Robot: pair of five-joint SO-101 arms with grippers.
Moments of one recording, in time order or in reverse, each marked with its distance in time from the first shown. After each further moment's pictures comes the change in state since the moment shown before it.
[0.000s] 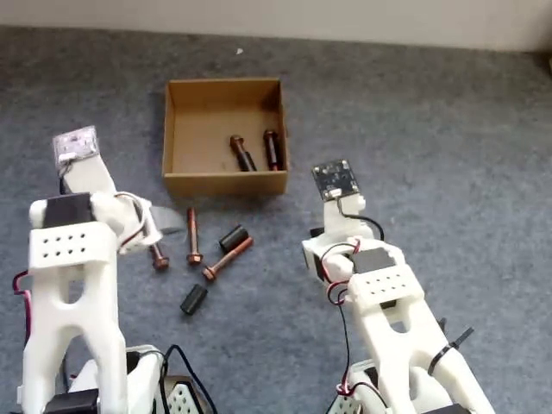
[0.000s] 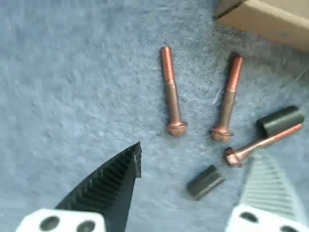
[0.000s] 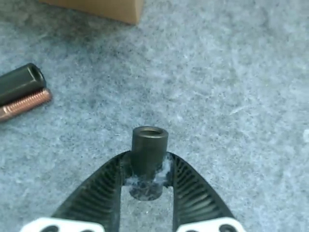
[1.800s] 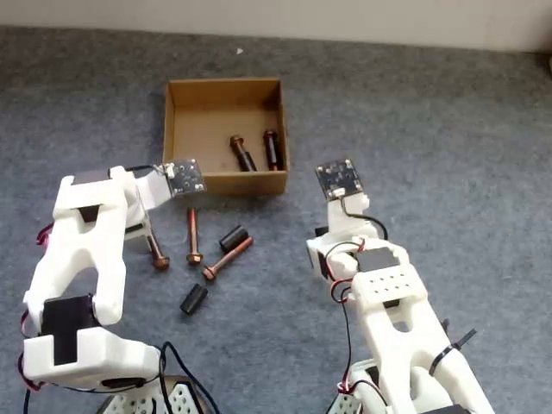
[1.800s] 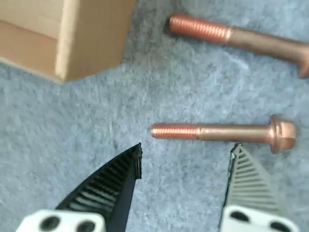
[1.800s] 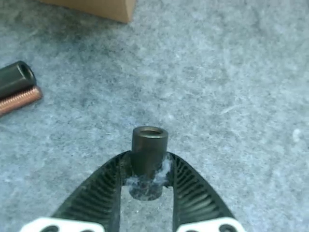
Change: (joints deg) left arm -0.2 31.8 -4.2 -29.0 -85.0; right arm 1.8 0.0 0.0 0.0 2.3
